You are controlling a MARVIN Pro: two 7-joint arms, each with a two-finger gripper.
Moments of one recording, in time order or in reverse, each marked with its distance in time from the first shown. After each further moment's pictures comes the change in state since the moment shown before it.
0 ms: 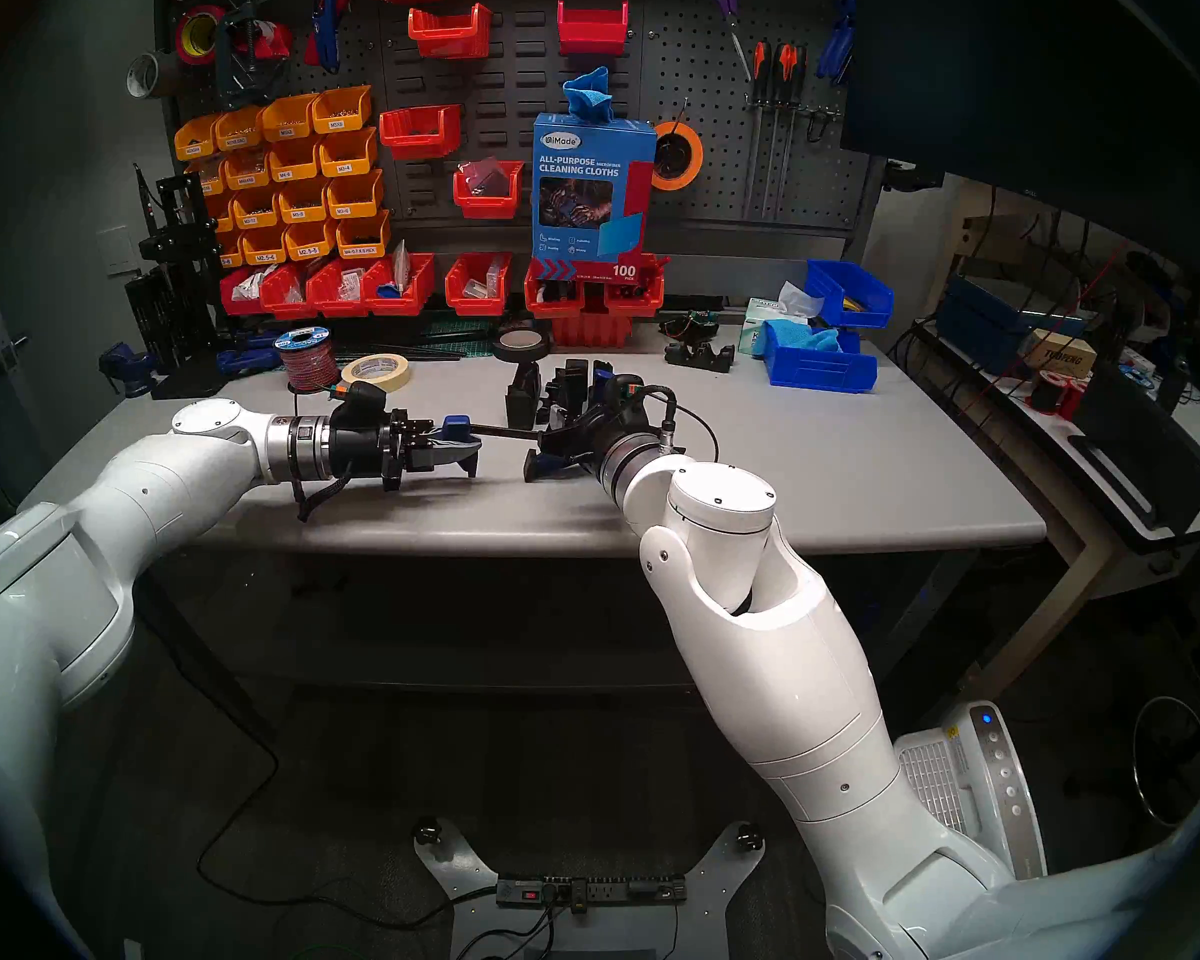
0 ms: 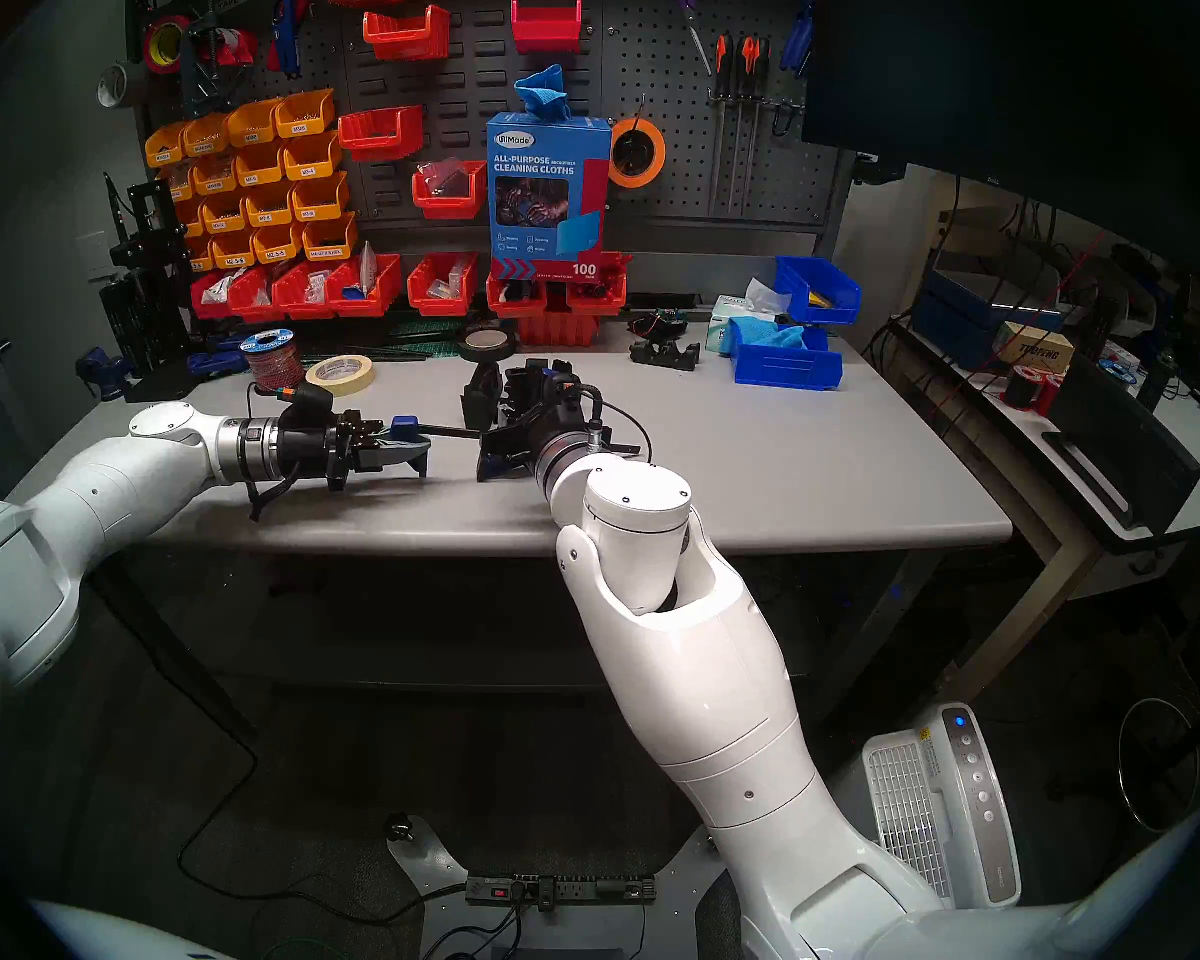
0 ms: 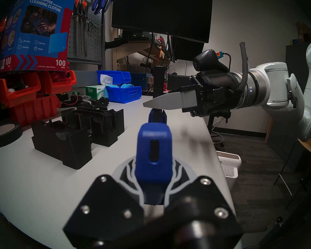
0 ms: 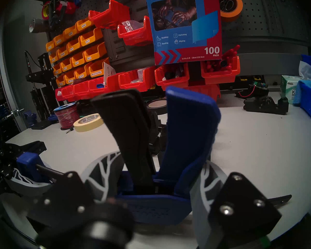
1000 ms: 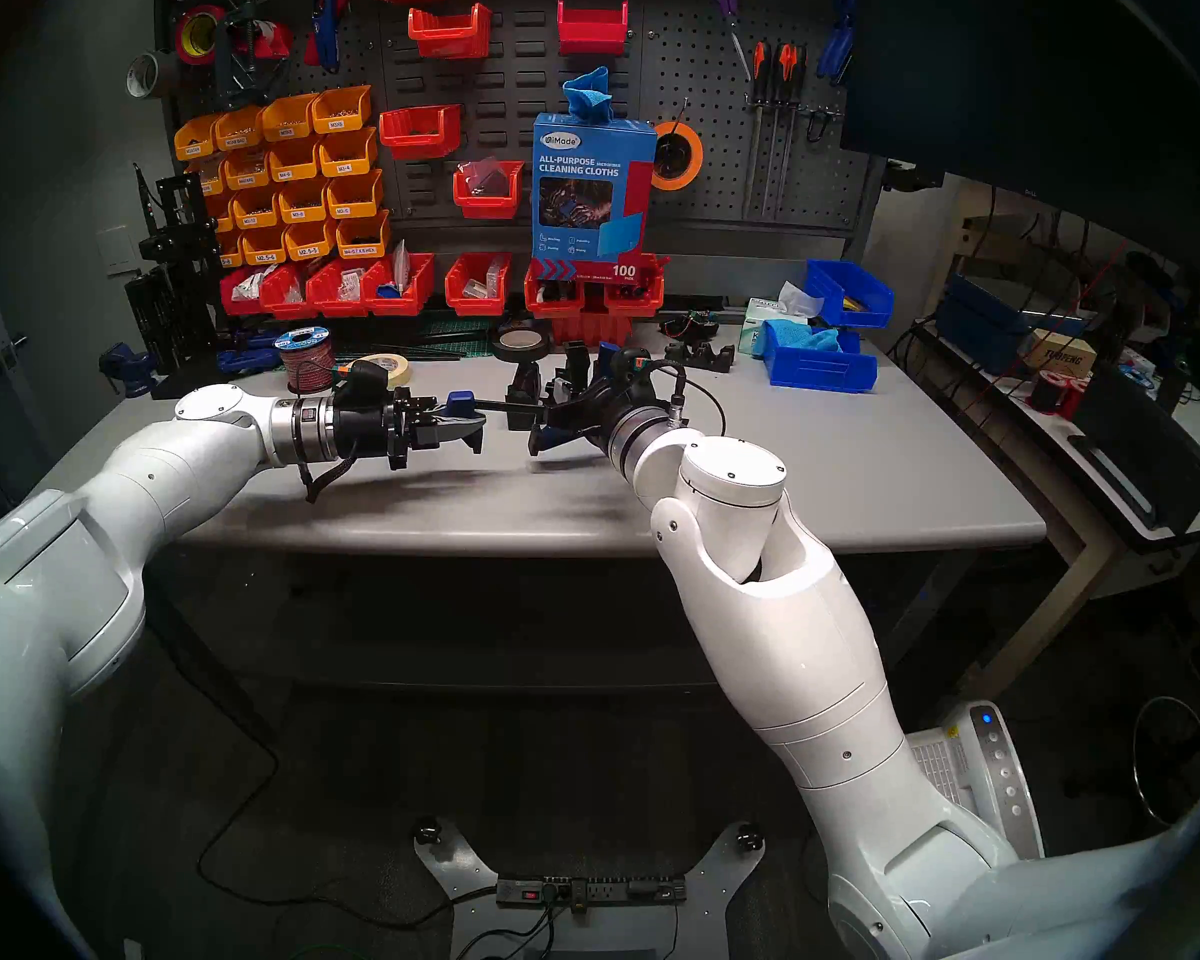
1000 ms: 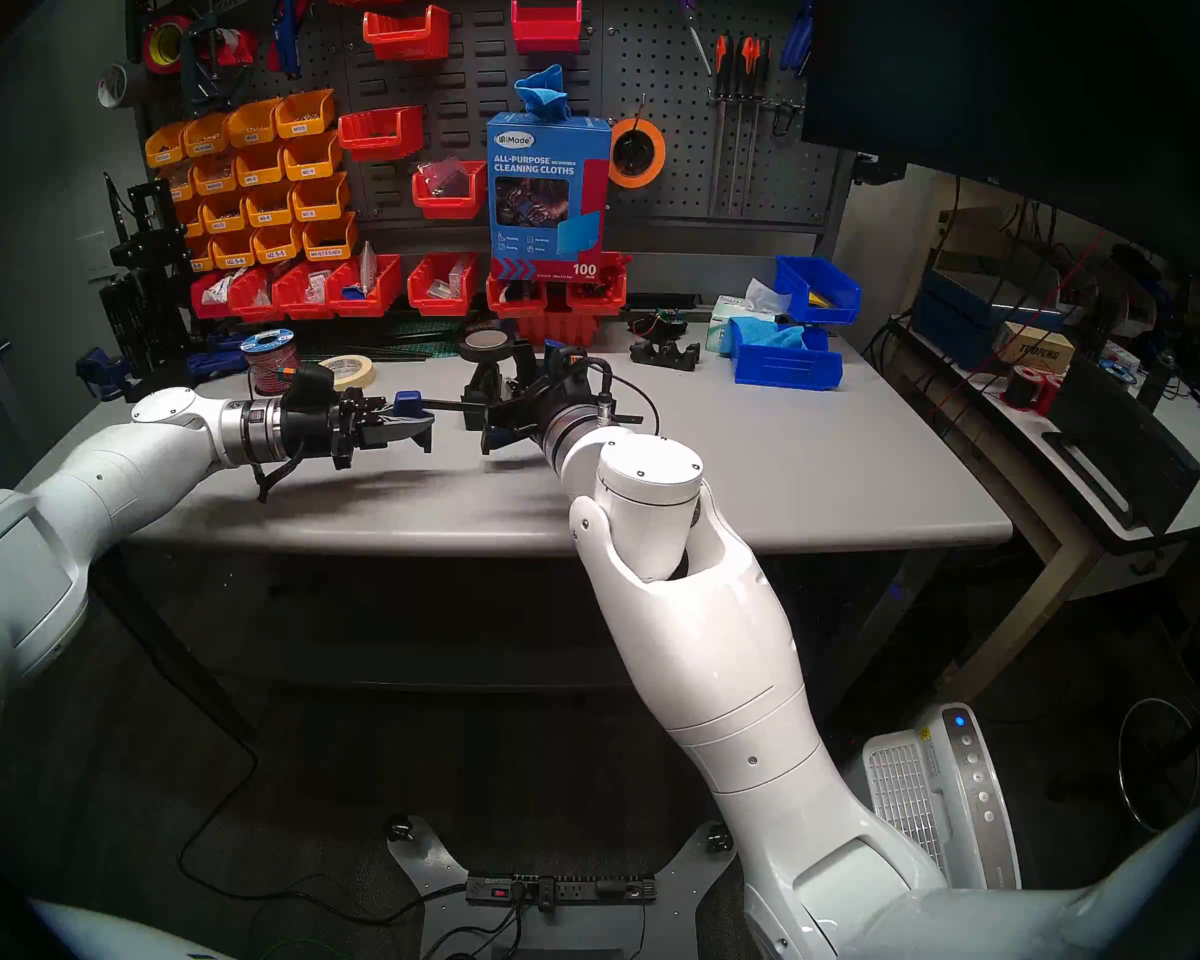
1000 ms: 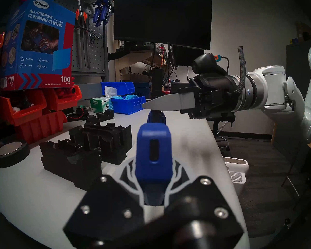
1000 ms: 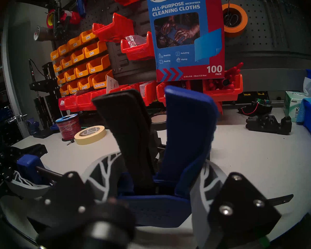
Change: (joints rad) left arm -0.033 -0.031 -0.035 0.037 -0.004 -0.021 0.000; right arm 0.068 0.004 0.027 0.040 -0.014 -0.031 0.069
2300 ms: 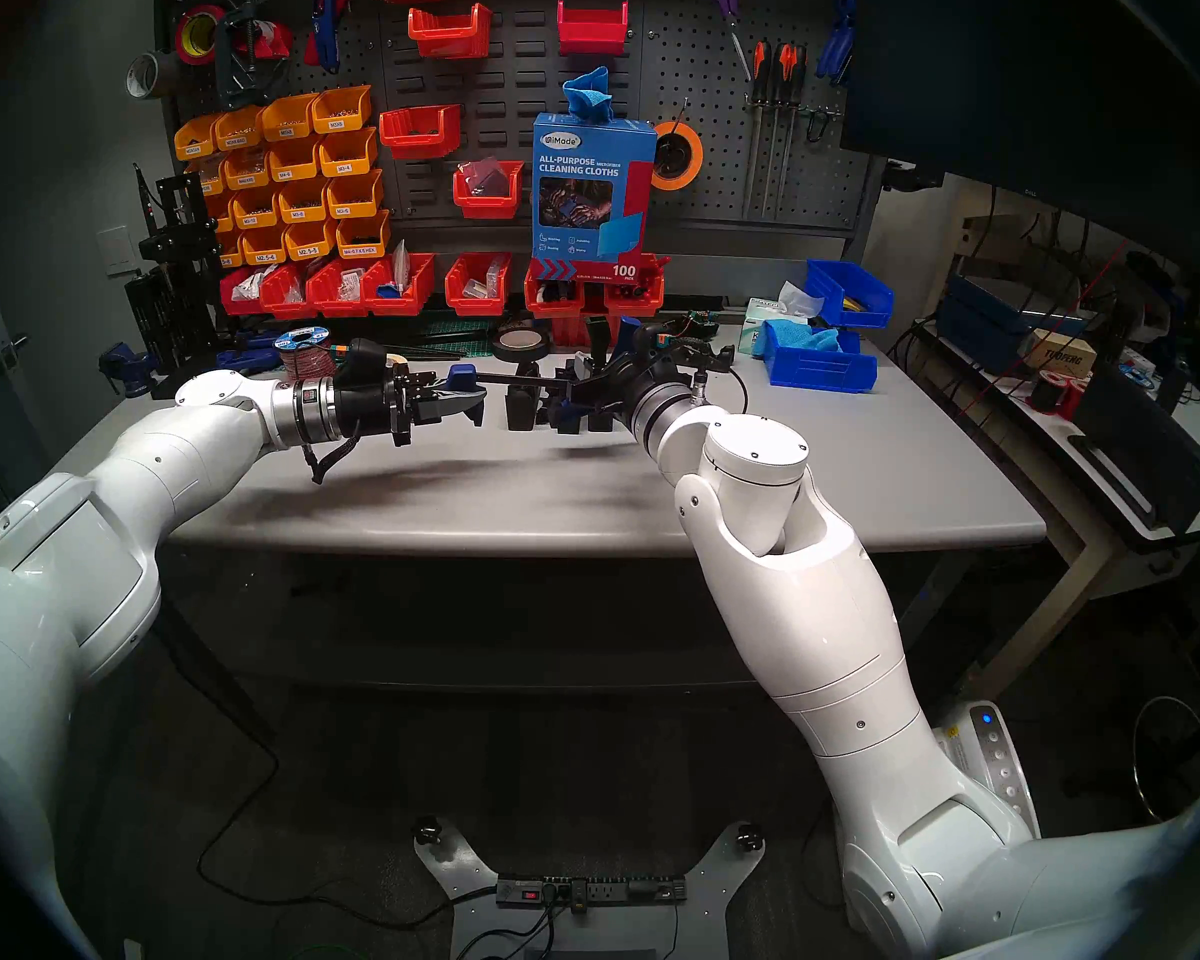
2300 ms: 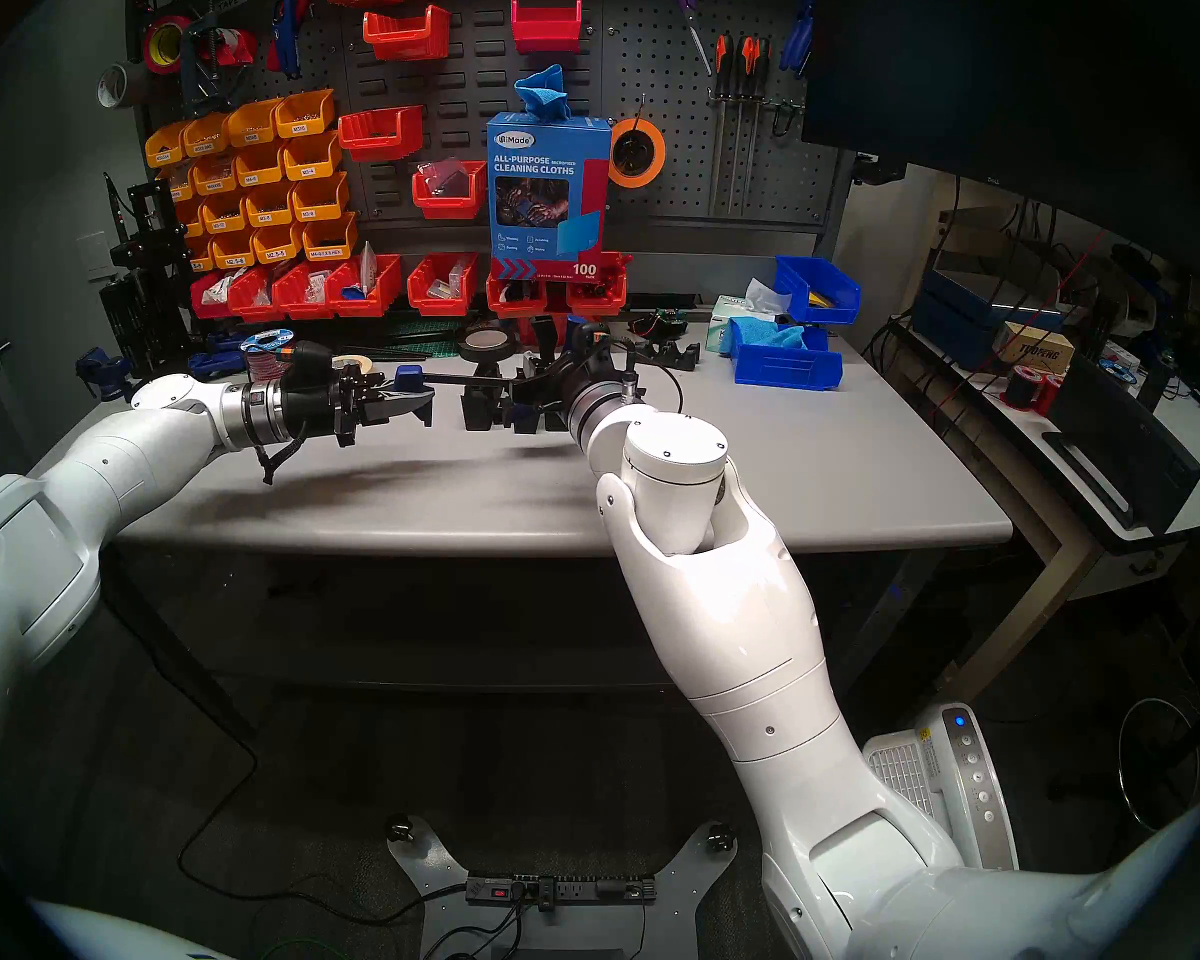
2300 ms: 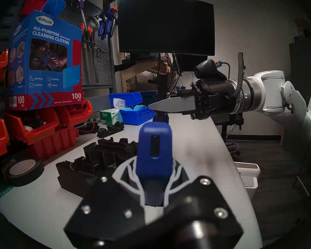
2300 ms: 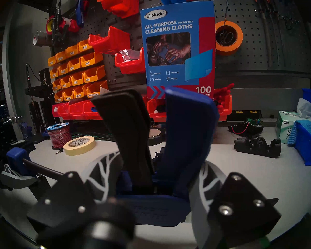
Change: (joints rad) left arm -0.036 -0.040 -0.031 0.072 0.000 -0.033 -0.002; right arm 0.049 0.043 0.037 0.031 -0.024 -0.038 0.046
